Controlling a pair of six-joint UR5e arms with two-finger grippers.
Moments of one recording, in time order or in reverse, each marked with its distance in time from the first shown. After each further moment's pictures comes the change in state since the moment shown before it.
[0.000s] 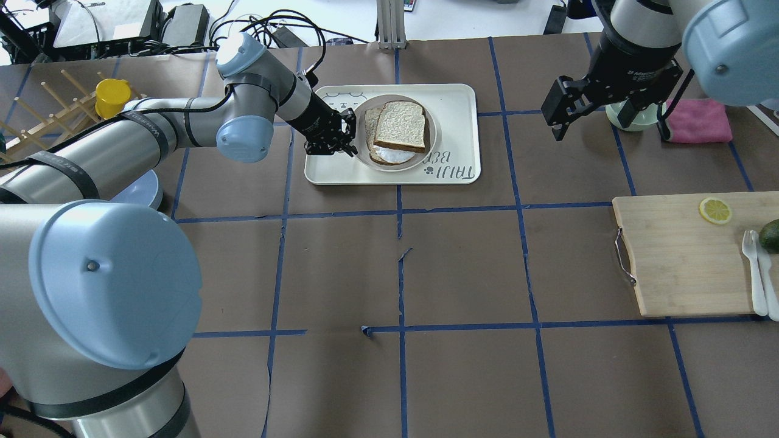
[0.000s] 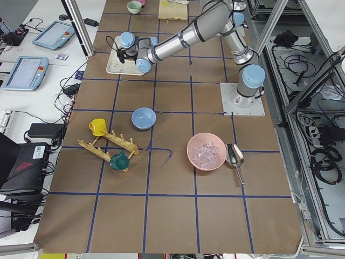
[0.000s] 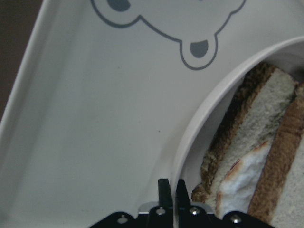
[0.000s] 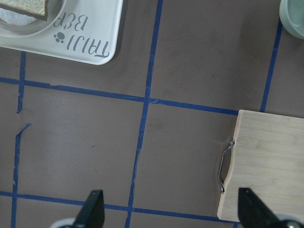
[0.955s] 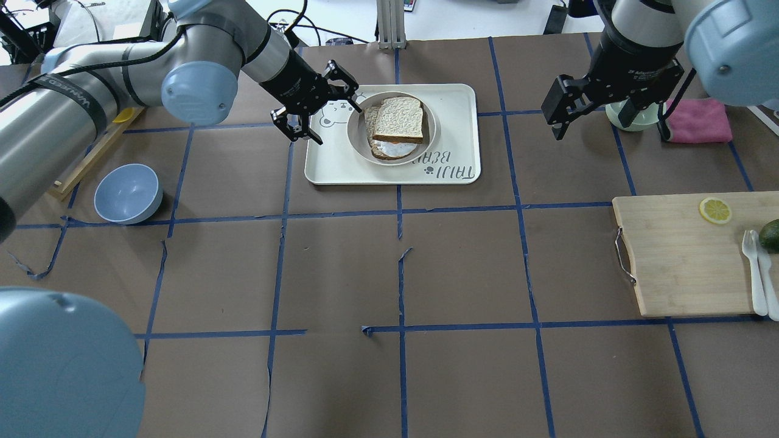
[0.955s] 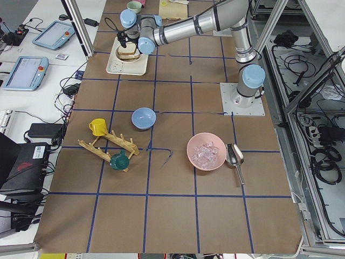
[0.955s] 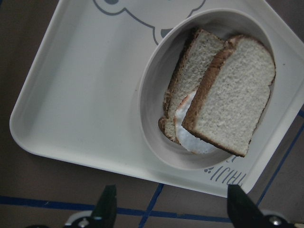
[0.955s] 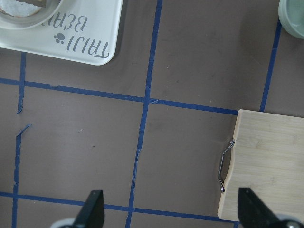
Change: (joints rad) left arm -0.003 0.270 0.027 -0.337 0.007 -0.035; right arm 0.001 -0.009 0.000 0.003 0.007 0.033
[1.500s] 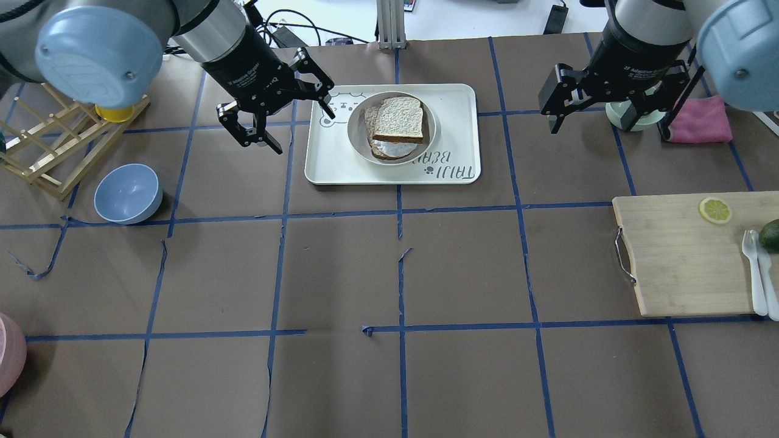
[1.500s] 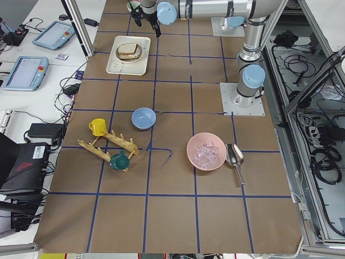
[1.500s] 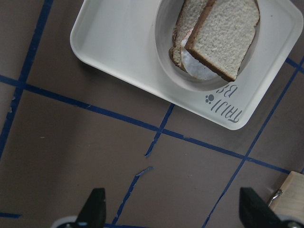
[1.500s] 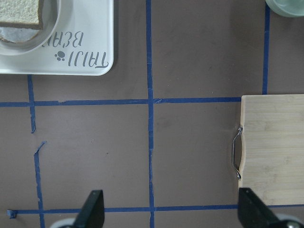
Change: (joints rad) left arm -0.010 0.265 -0.014 -0.308 0.135 0.041; right arm 0.010 -0.034 0.003 0.012 0.012 0.178
